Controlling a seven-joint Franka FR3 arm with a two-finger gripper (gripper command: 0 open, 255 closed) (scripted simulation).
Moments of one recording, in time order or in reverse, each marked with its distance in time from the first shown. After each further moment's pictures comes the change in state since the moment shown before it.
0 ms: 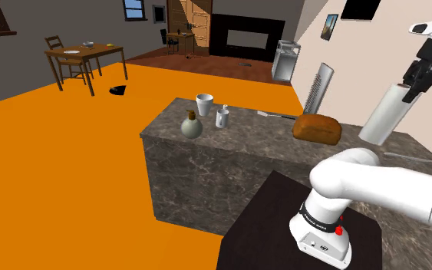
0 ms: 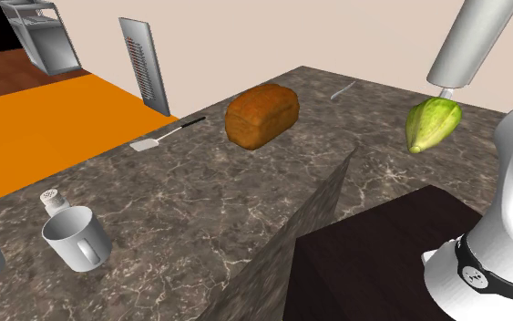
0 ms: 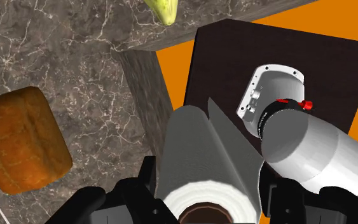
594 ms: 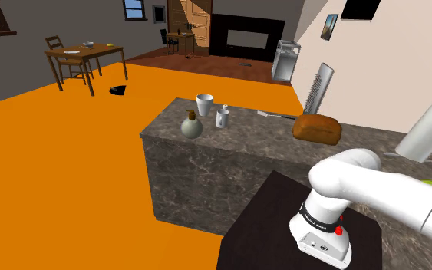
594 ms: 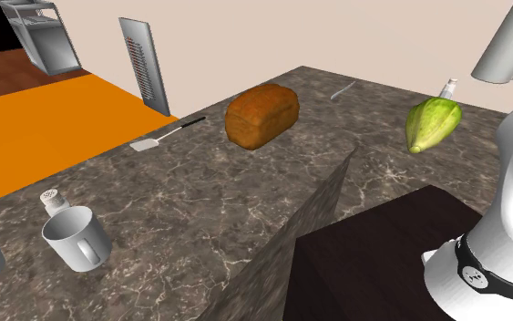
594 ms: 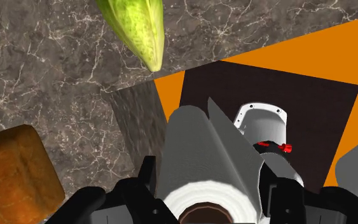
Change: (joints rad) arm -0.042 -0.120 -0.040 0.103 -0.163 -0.167 -0.205
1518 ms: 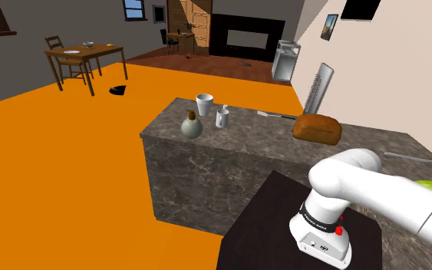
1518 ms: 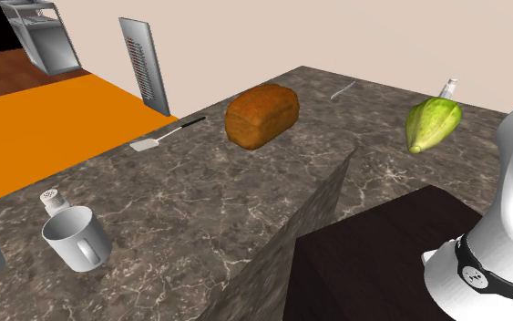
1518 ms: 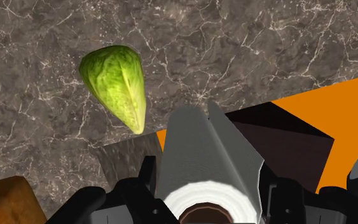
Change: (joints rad) arm -0.002 -0.058 -0.066 0.269 -0.350 -0.169 -0.413
